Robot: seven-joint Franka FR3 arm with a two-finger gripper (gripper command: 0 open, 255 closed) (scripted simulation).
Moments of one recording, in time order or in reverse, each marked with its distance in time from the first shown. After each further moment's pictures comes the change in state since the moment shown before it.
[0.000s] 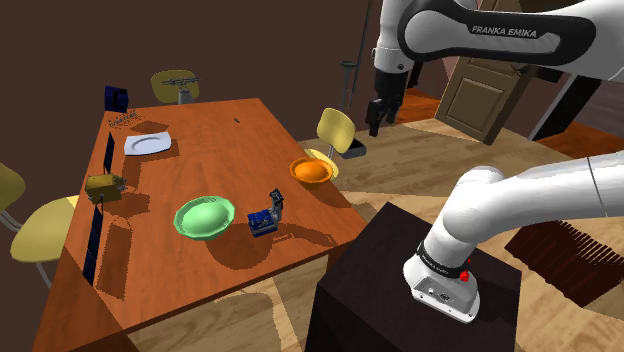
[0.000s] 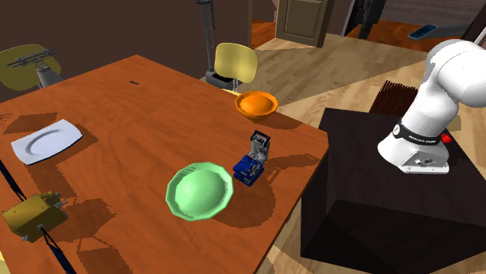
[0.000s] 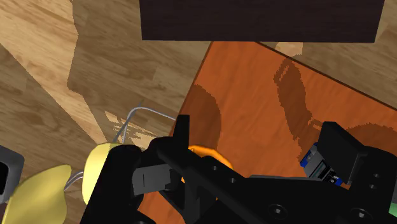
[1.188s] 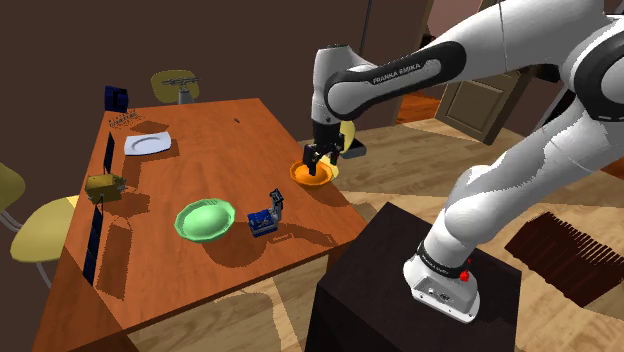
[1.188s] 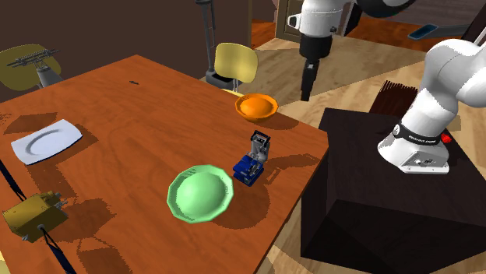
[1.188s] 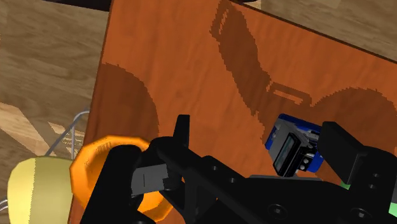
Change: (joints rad) arm 0.050 0.443 0.112 -0.057 0.174 0.494 0.214
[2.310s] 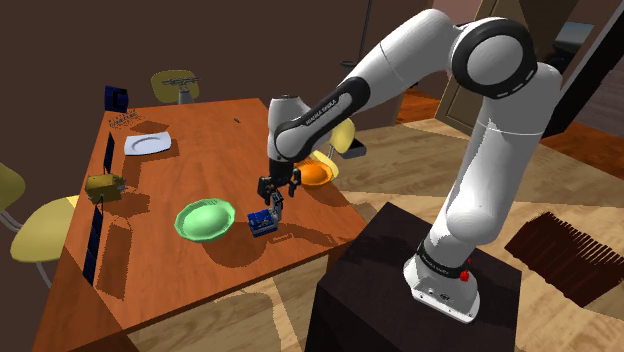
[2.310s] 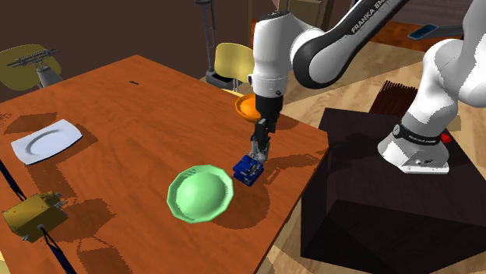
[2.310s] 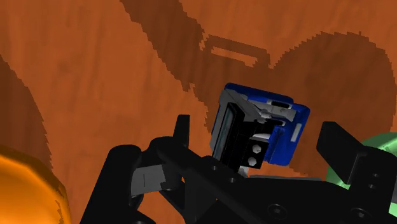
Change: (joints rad) arm 0.050 0.528 0.070 0.196 0.061 0.357 0.142
